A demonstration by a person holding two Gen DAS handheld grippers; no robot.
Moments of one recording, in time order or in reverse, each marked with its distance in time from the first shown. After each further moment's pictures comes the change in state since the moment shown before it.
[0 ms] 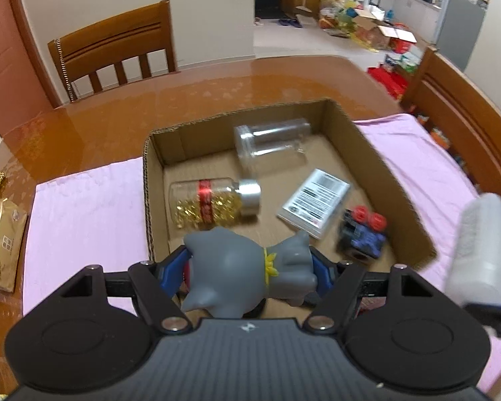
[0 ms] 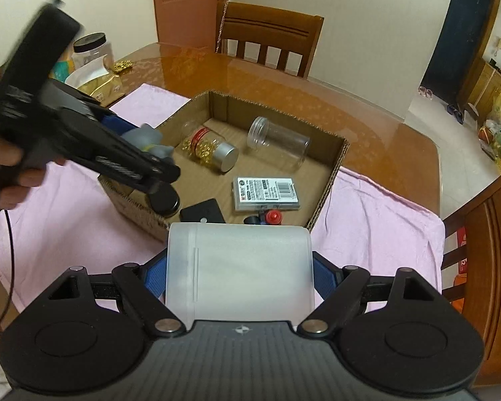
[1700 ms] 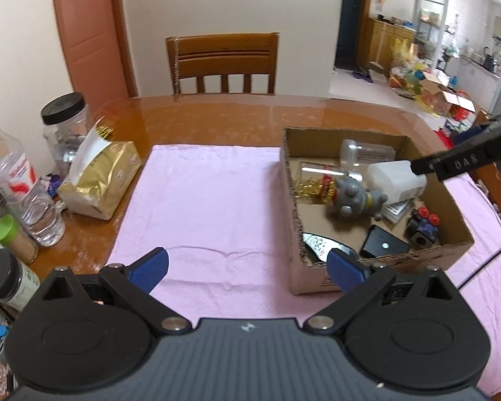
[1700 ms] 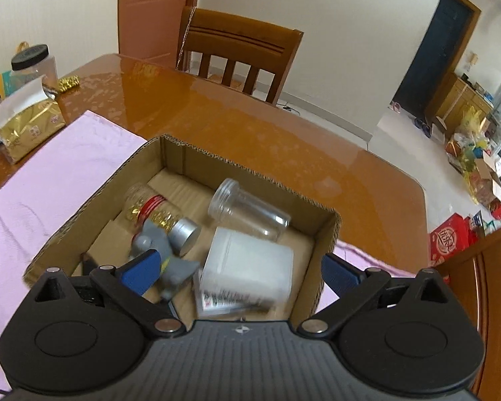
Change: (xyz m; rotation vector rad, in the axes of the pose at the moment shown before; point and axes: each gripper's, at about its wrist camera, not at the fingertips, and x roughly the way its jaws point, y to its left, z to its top) left arm -0.094 0.081 -0.099 -0.214 -0.162 0.150; right arm 0.080 0.007 0.096 0.000 -0.019 -0.169
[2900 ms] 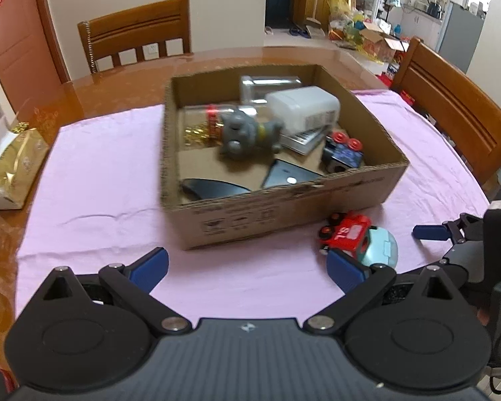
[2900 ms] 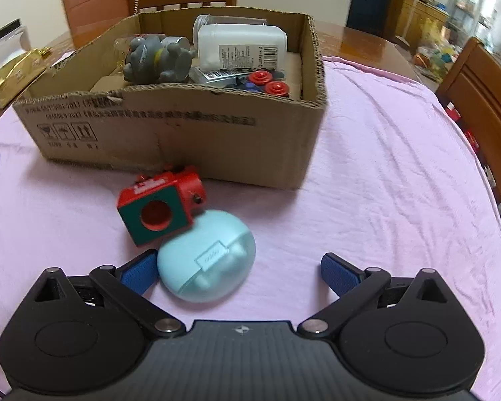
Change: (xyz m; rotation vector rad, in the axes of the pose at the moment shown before) left arm 0.027 -0.097 -0.040 0.165 0.124 -0.149; right arm 0.017 0.043 -0.202 0.293 0.077 -0.021
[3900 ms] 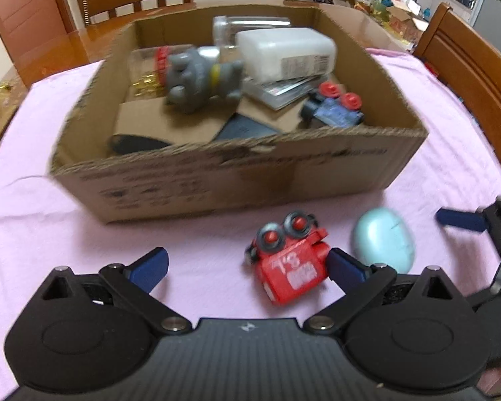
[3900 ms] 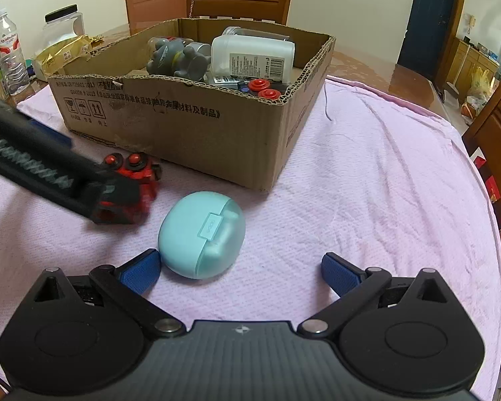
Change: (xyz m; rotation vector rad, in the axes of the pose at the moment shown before) left arm 0.072 -0.052 -0.002 -0.082 0.131 0.067; right arm -0.005 -0.050 -0.013 -0.195 -0.082 0.137
